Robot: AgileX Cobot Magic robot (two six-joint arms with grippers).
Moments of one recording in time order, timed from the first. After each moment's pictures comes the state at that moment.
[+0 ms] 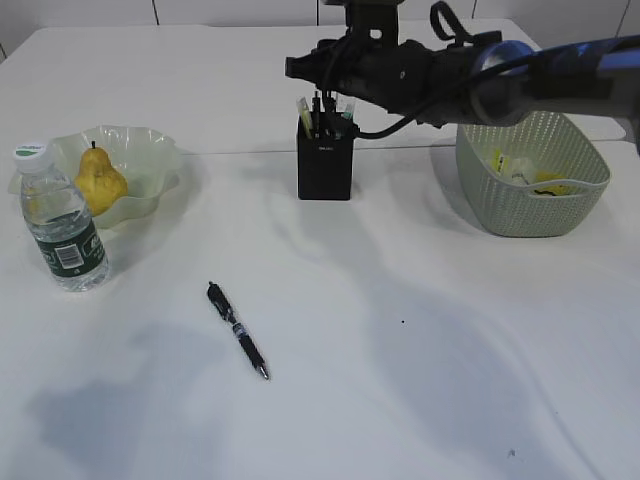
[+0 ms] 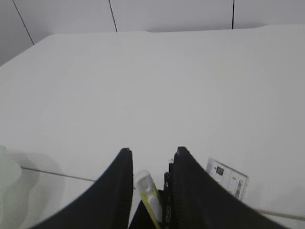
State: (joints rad) left arm -0.26 0.86 -0.49 0.12 0.68 -0.11; right arm 0.37 2.31 -1.85 0.48 -0.15 -0.33
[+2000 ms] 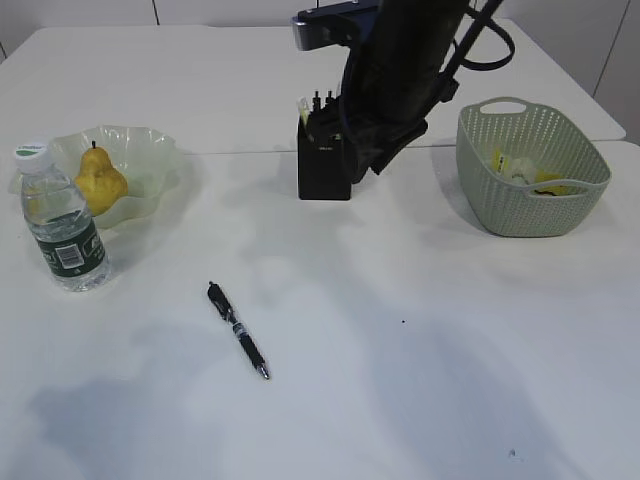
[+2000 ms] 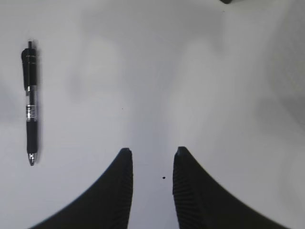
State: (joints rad) left arm -0.26 0.86 -0.49 0.12 0.66 -0.11; right arm 0.44 2.05 -1.92 0.04 1.23 -0.09
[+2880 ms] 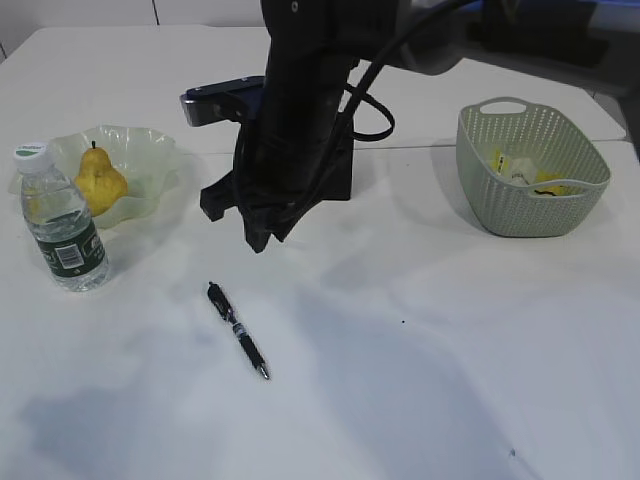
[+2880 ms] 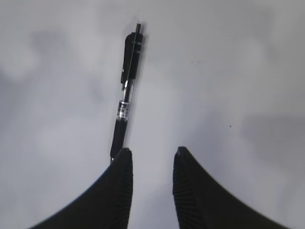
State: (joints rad) left arm -0.26 0.86 -0.49 0.12 0.72 -0.11; right arm 0.60 2.21 -2.02 0.15 1.23 -0.11
